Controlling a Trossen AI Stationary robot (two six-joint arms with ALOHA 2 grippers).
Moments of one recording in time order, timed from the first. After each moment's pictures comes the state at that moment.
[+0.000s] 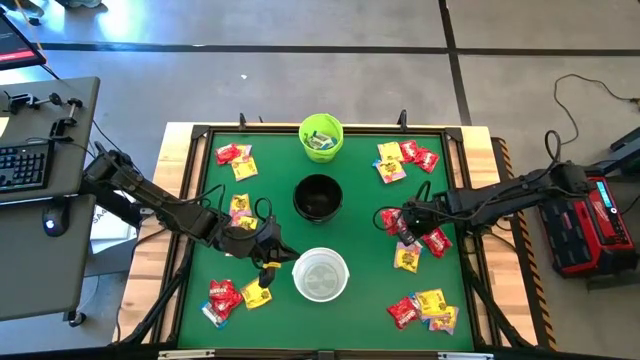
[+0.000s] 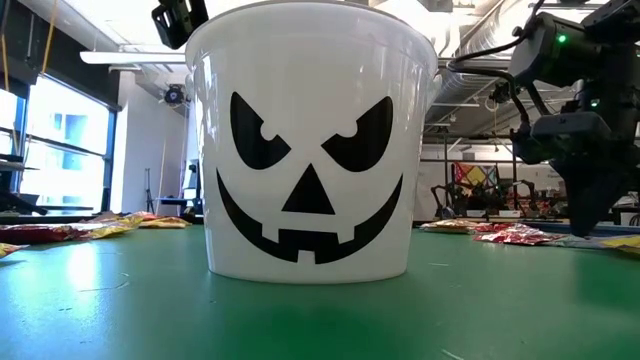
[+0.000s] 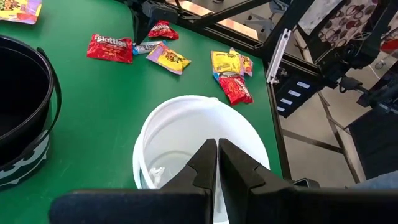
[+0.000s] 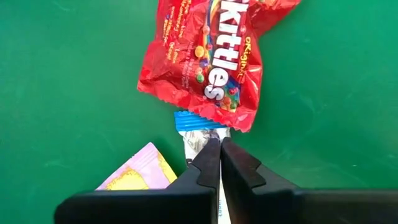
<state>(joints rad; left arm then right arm) -0.47 1.30 0.88 -0.08 -0.32 -0.58 0.08 1.07 0.44 -0.62 -0.03 1.05</state>
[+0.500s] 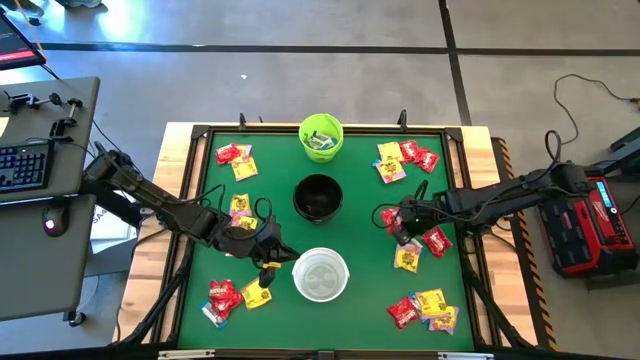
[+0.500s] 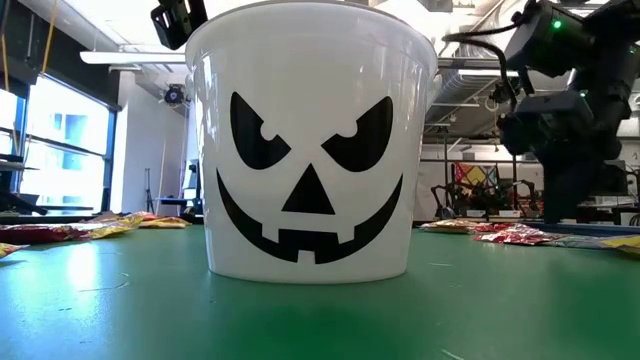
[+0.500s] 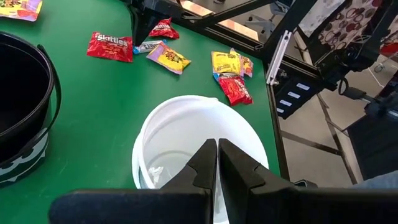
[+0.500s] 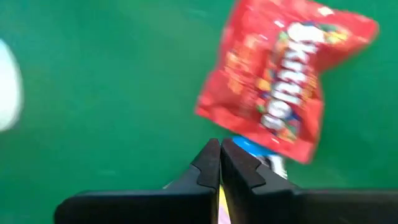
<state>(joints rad) -0.47 1.30 0.88 -0.08 -0.33 -0.60 0.09 1.07 0.44 -0.46 -0.04 1.03</state>
